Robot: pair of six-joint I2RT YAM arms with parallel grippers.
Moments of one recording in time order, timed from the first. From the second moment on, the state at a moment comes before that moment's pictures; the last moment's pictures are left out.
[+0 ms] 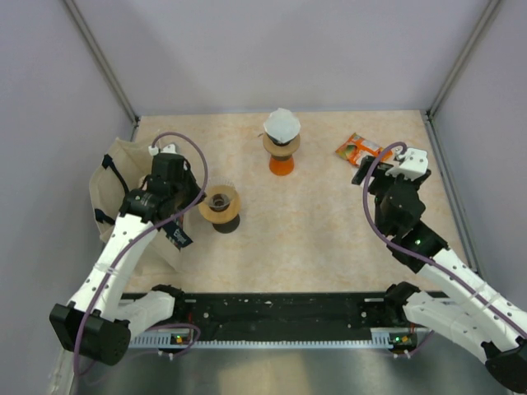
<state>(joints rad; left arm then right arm) -0.28 1.06 1.07 -0.76 -0.08 -0.64 0.64 0.77 0.72 0.06 0.84 0.13</state>
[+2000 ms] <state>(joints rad) -0.26 1.11 1.02 -0.62 0.00 -0.61 0.64 0.74 0.71 0.06 0.82 0.11</state>
